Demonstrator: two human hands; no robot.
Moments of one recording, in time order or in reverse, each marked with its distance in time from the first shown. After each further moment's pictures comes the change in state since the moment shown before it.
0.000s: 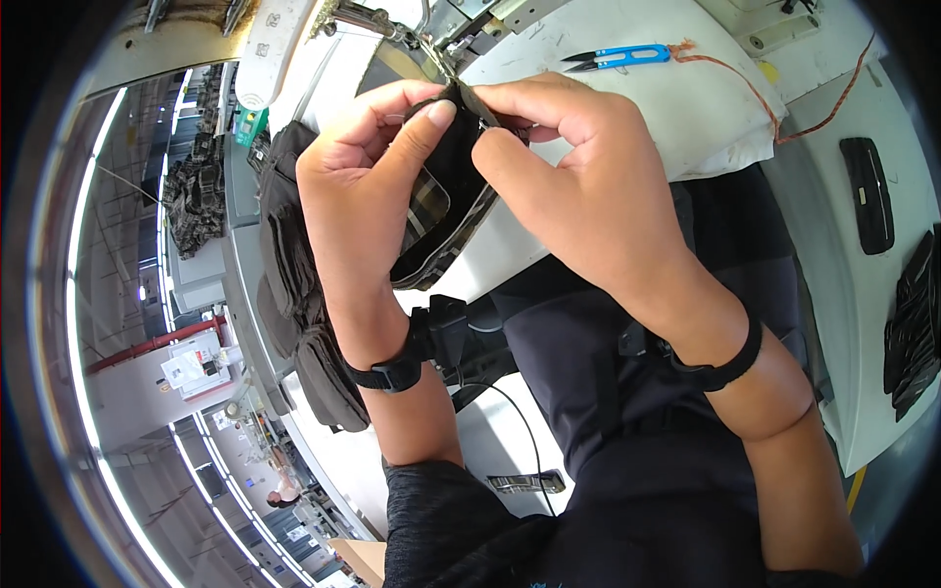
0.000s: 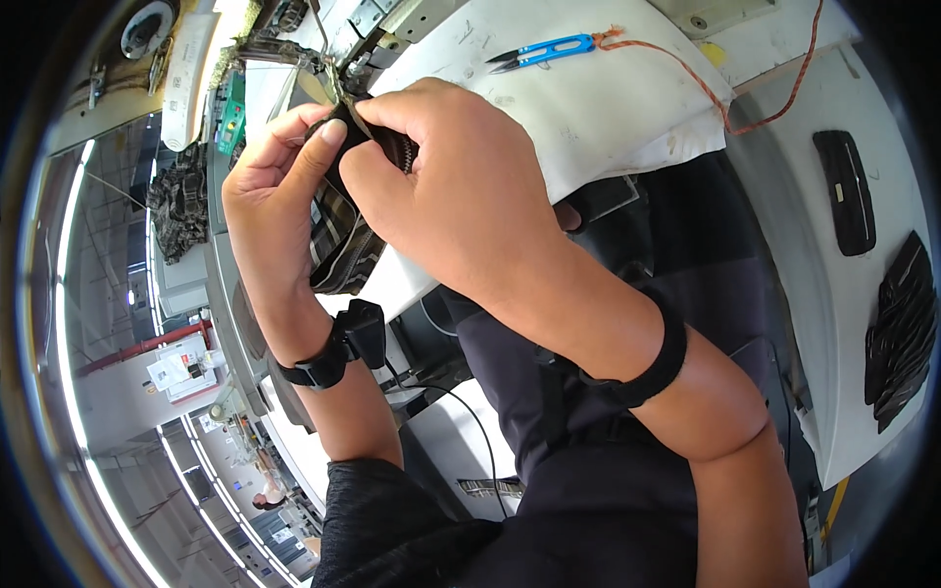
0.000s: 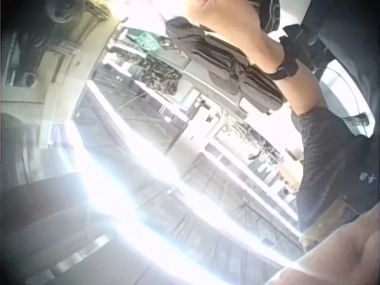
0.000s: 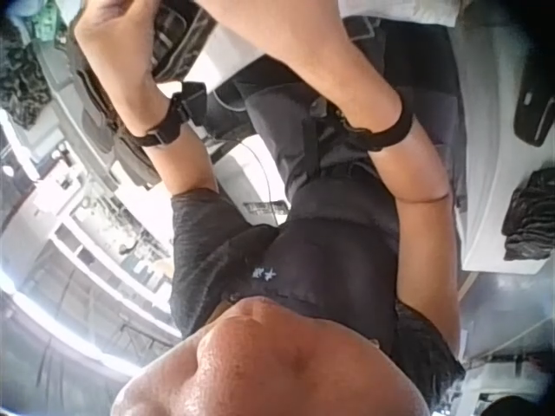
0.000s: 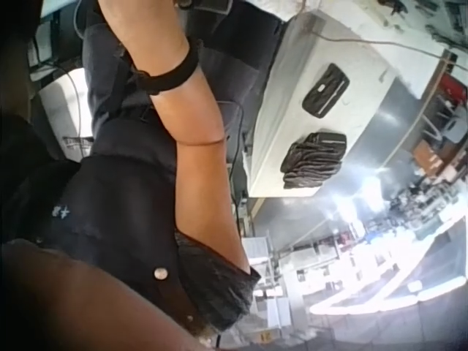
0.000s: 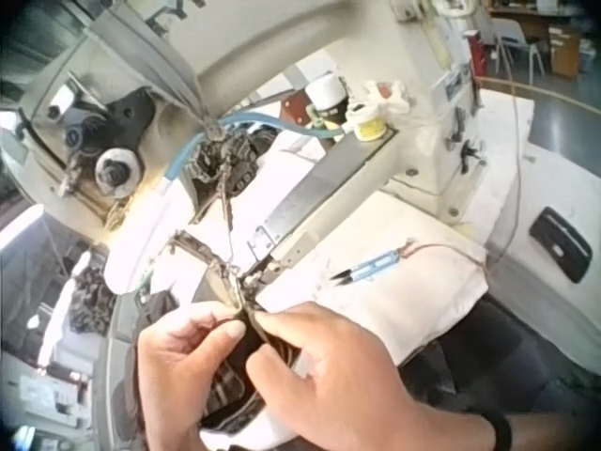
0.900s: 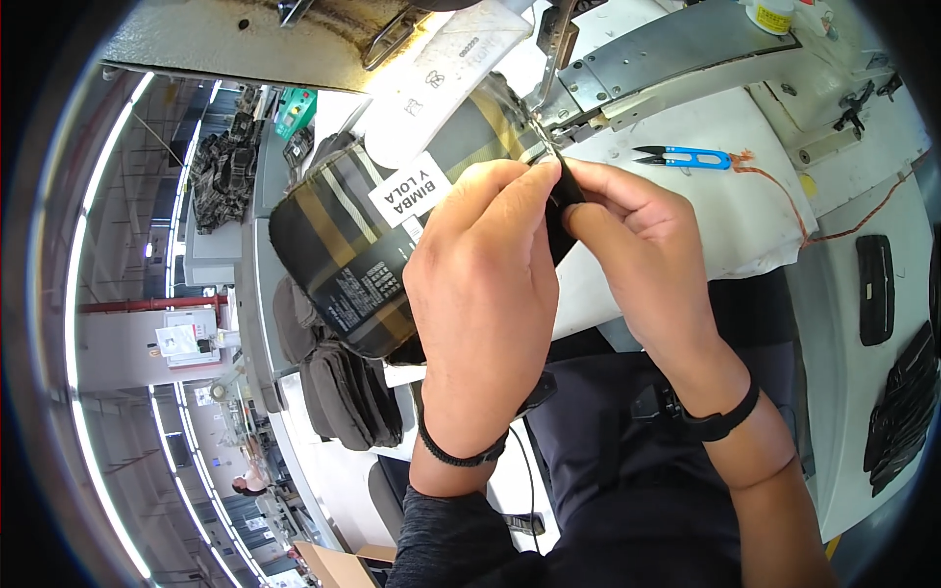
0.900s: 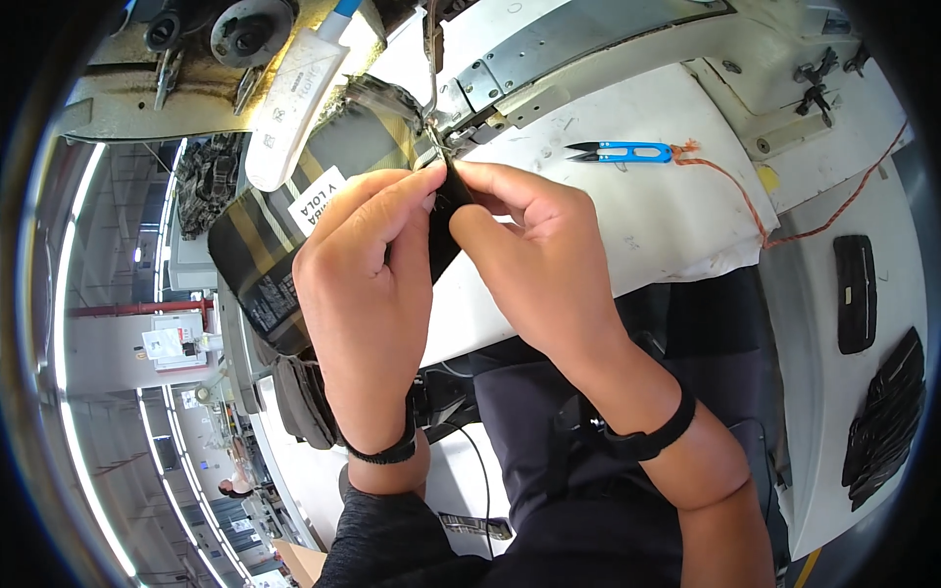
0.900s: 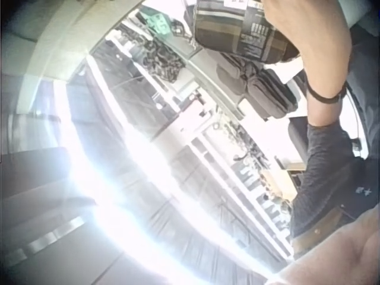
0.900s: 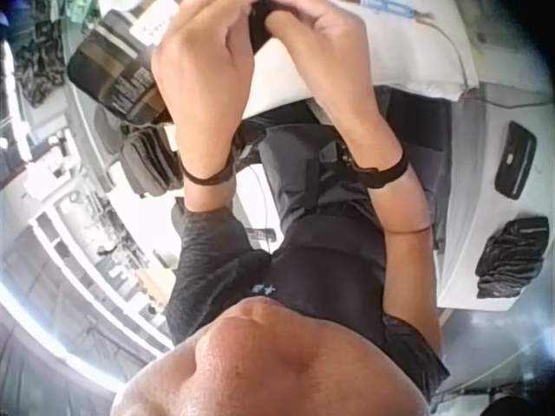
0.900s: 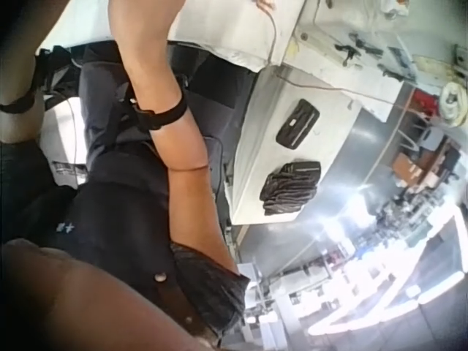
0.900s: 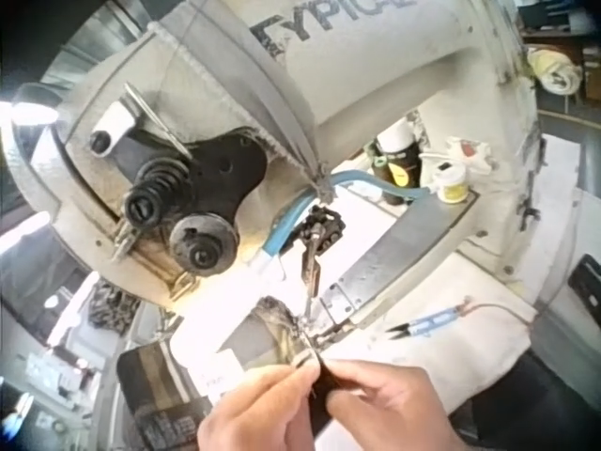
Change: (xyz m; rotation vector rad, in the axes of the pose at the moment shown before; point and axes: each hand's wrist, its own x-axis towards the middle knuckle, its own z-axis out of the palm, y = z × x) left_hand -0.013 0.035 0.026 0.798 0.153 0.324; right_hand 0.022 0.003 0.007 0.415 -0.102 0.270
